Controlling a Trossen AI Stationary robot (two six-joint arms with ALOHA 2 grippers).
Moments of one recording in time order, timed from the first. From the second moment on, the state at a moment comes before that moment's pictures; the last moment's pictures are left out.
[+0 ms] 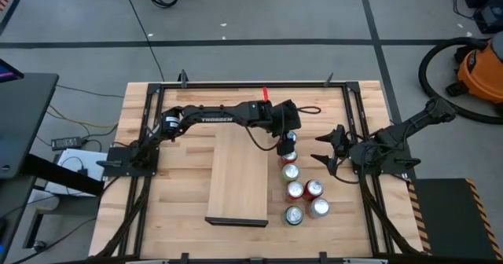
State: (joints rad) left arm 0.12 2.27 2.10 -0.67 0.02 0.03; right arm 0.47 0.53 0.33 -0.41 0.69 0.52
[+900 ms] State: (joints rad) left arm 0.12 2.27 2.10 -0.68 0.01 0.12; right arm 0.46 0.54 0.33 -0.40 0.69 0.52
